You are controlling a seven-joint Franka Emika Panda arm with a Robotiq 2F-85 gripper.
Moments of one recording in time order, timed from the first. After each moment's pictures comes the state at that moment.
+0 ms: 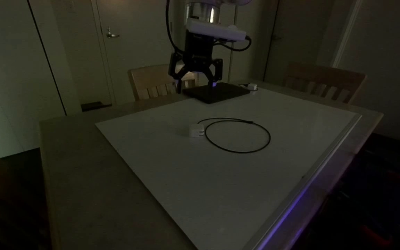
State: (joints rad) arm 0.20 0.42 0.08 -1.92 0.18 2.32 0.48
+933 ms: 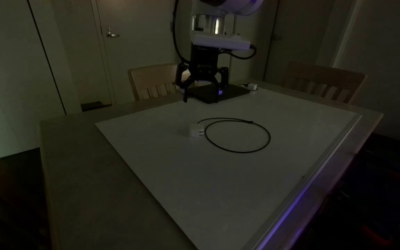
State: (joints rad) arm 0.21 0.43 0.07 -1.97 0.18 2.35 0.52
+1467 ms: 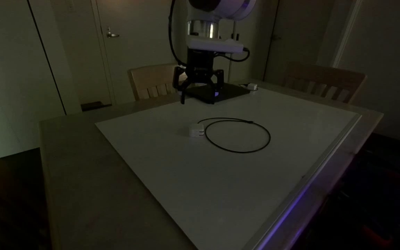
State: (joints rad) arm 0.19 0.51 0.06 -1.87 0.18 2.30 0.50
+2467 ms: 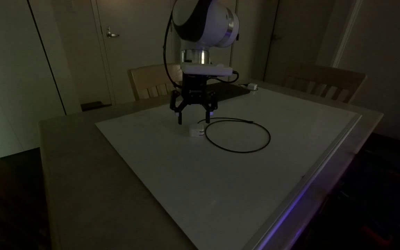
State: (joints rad) arm 0.17 0.74 0.07 -1.68 0.23 2.20 0.41
